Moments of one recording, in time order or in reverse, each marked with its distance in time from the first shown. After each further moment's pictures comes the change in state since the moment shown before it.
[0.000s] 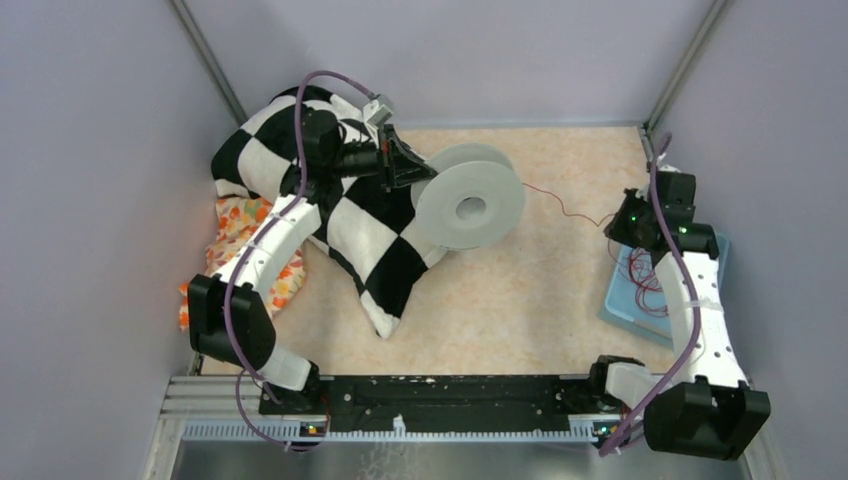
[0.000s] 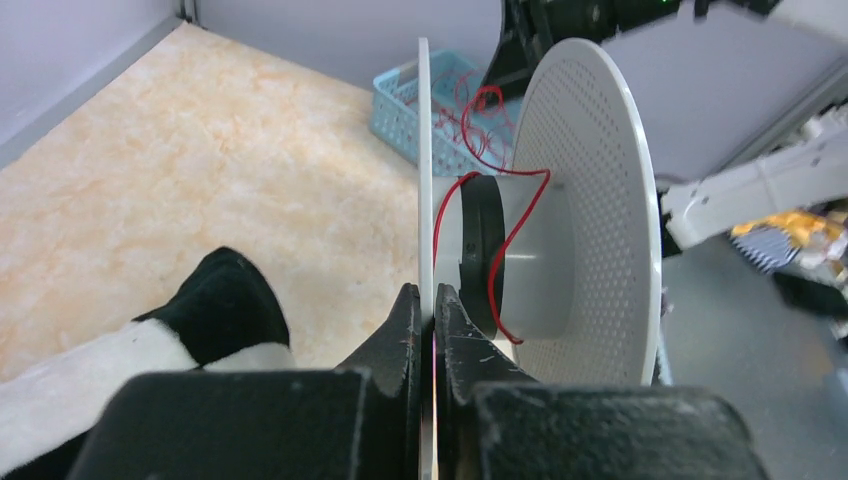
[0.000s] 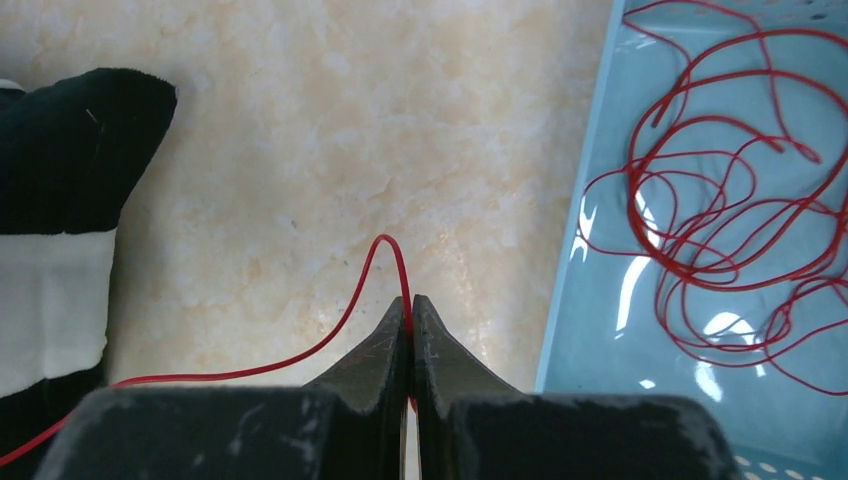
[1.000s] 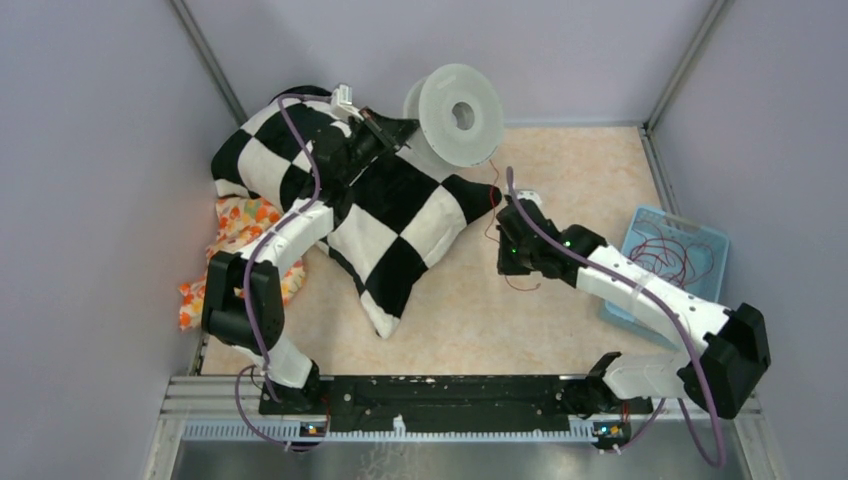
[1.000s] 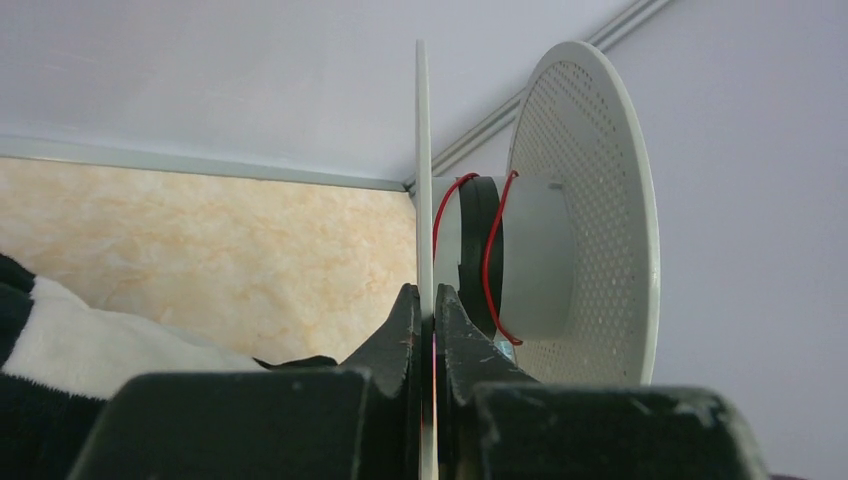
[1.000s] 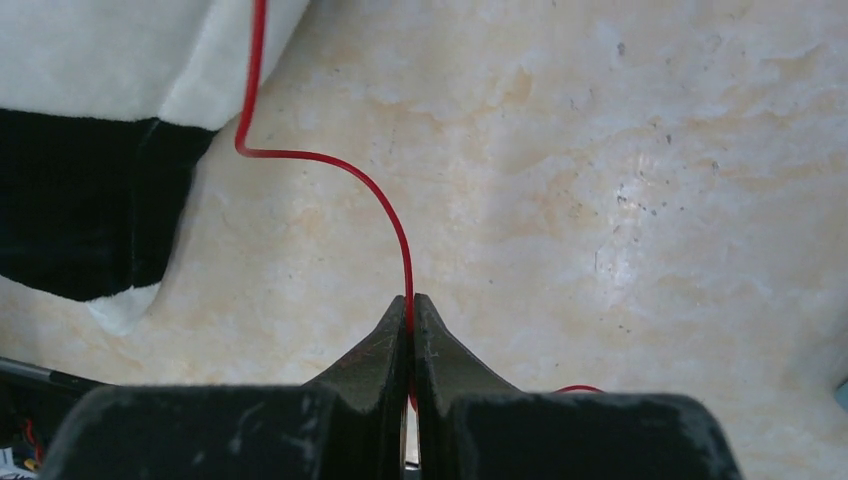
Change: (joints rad) left arm -0.005 0.103 -0.140 0.468 -0.792 -0.666; right arm 0.895 0.154 -0.050 0.057 0.303 0.351
